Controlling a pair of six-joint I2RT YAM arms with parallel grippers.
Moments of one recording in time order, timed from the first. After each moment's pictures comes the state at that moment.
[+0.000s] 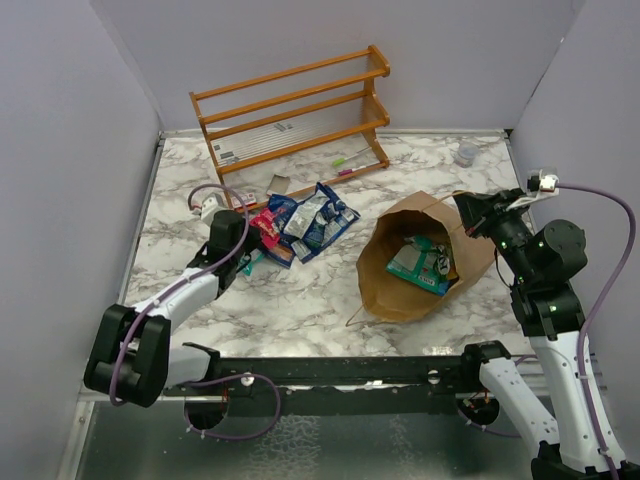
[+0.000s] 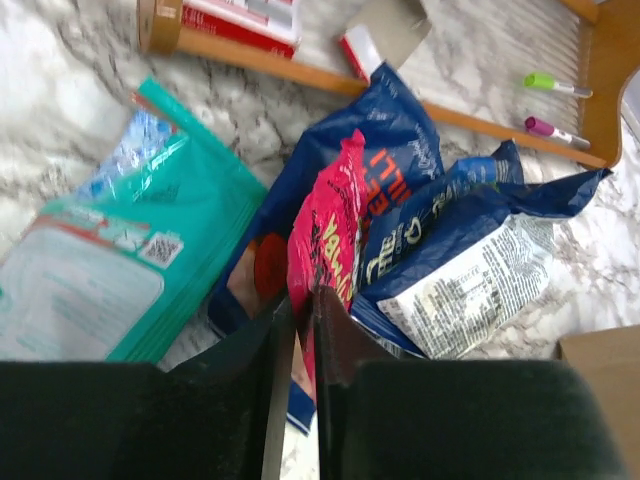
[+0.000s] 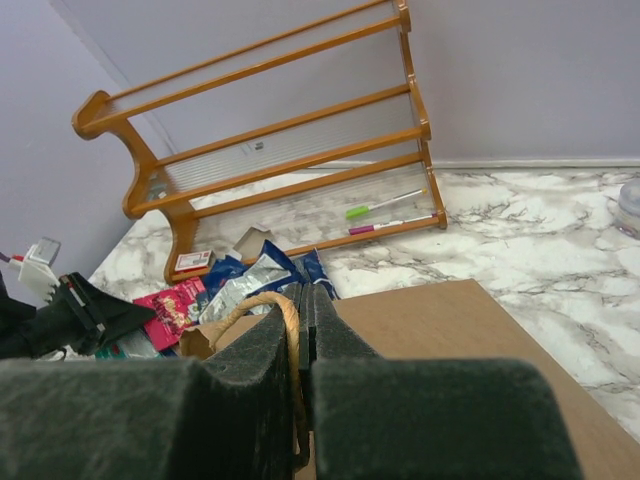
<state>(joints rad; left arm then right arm) -0.29 1.25 0.54 0.20 -0.20 -0.86 0.13 0.63 0.88 -0.17 -0.22 0.32</state>
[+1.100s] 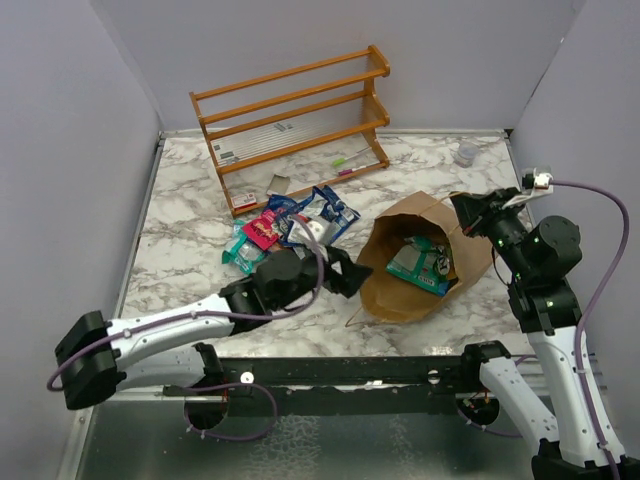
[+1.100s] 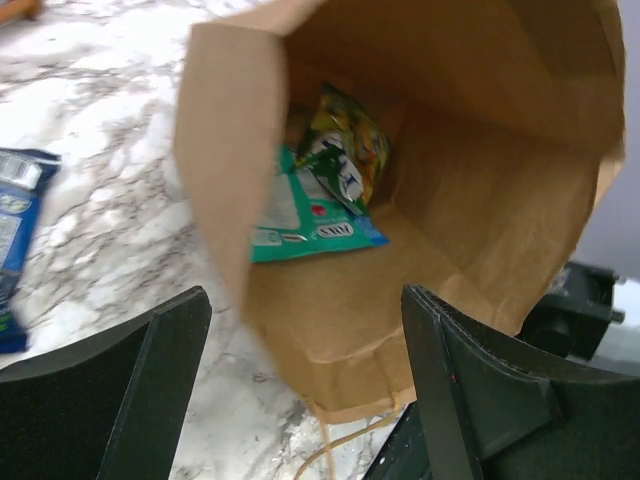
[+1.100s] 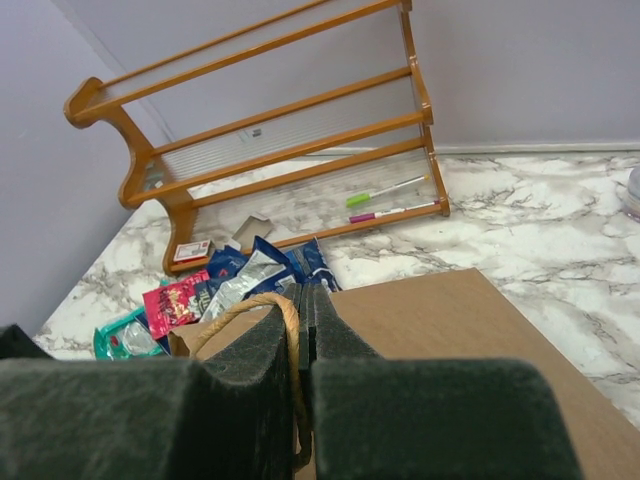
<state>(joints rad) -1.01 1.03 0.62 0.30 -0.11 -0.49 0.13 0.65 0.87 -0.17 -0.23 0.32</state>
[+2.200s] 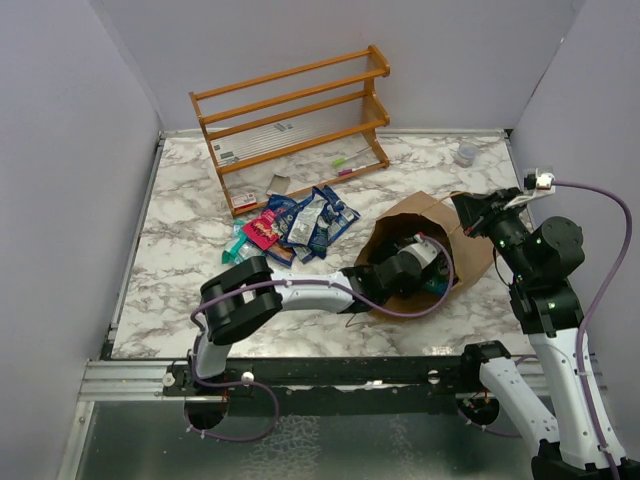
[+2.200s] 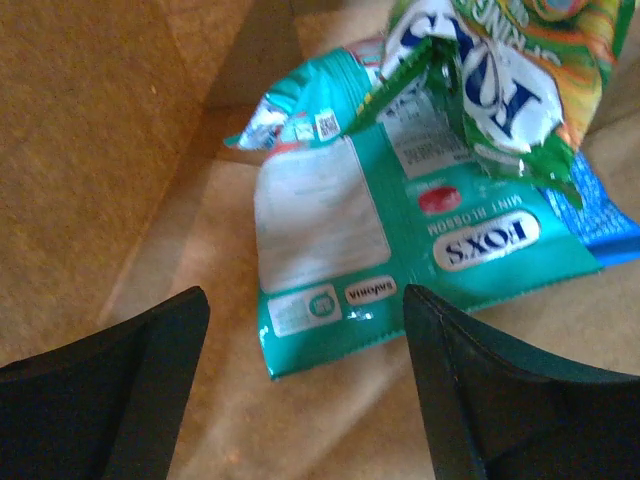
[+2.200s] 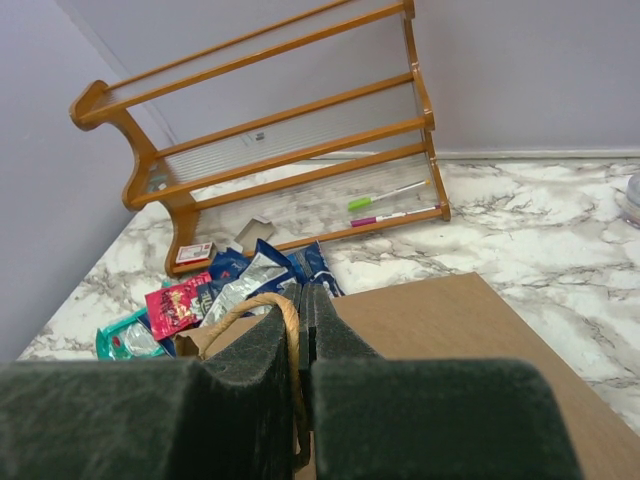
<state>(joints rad) -1.22 1.93 1.22 0.15 -0.48 -0.05 0.13 0.64 0.88 -0.18 -0.24 0.32</state>
